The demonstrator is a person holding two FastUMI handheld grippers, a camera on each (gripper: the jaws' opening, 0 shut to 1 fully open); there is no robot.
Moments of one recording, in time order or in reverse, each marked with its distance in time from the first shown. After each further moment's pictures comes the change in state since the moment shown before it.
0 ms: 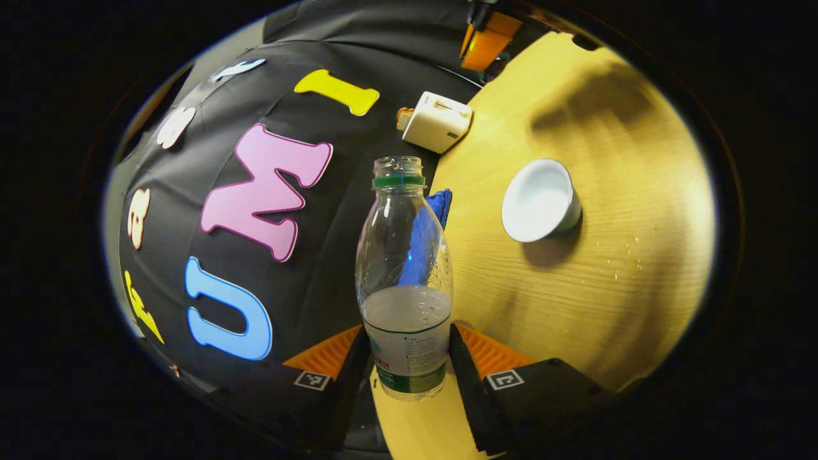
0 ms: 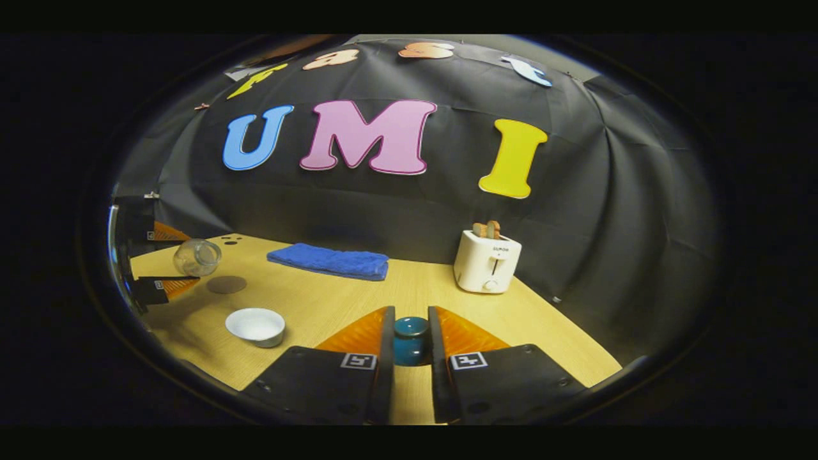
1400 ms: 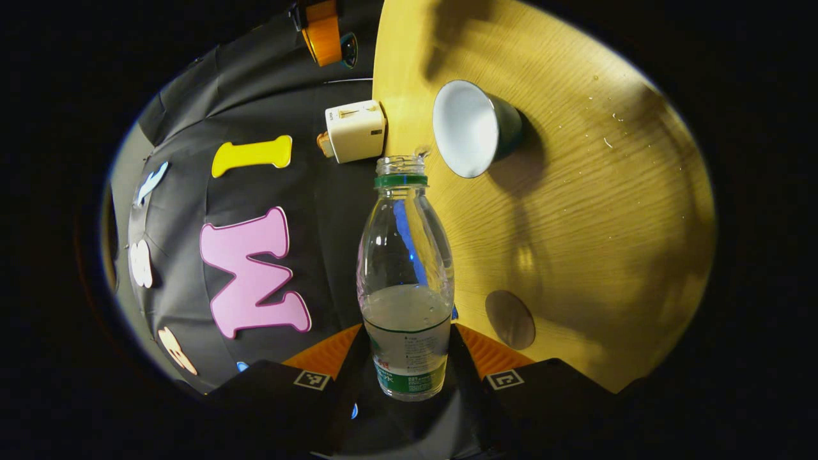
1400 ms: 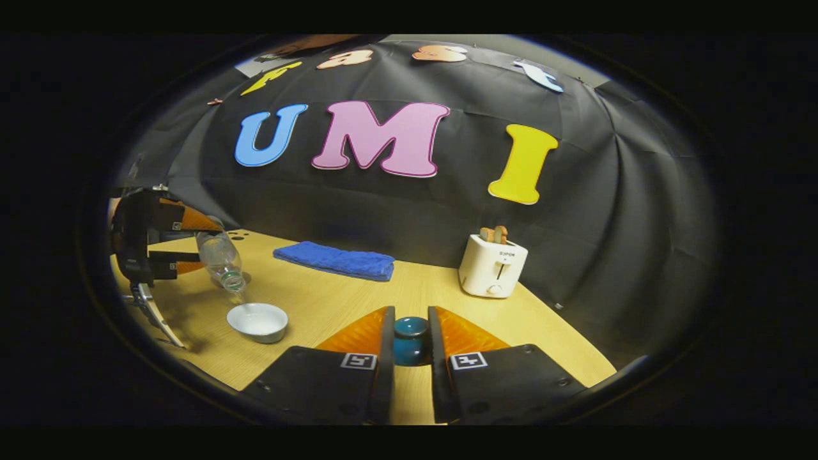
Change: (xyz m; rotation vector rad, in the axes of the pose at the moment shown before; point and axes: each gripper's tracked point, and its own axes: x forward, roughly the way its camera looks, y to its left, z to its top) left arm 0.028 0.019 -0.006 0.581 -0.051 0.008; right arm -0.002 0.005 -0.001 -0.044 -0.022 0.030
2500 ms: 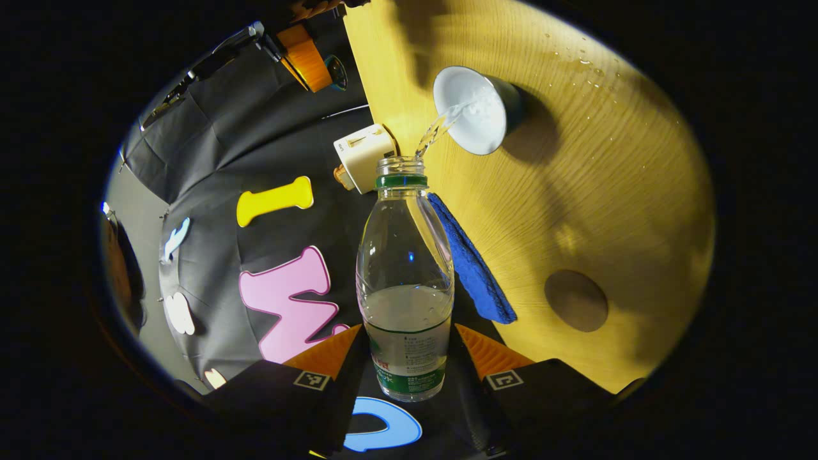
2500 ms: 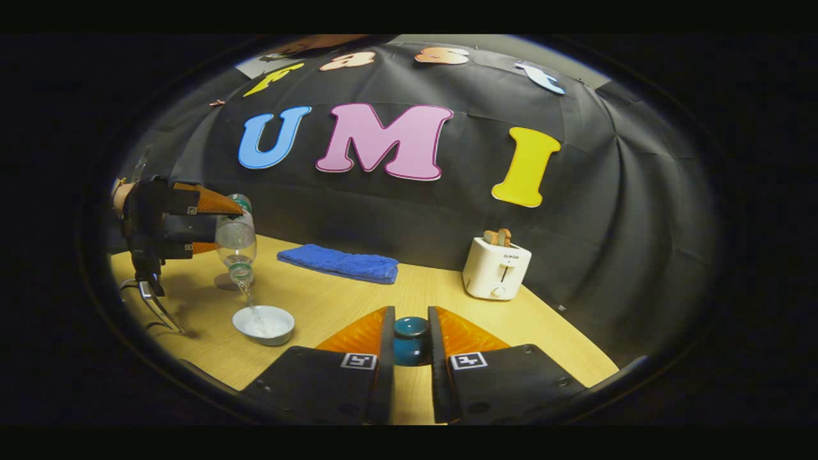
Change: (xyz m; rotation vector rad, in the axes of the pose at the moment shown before) left arm 0.019 0.050 -0.003 0.214 -0.121 0.207; right arm -0.003 0.007 0.004 0.000 -0.018 0.012
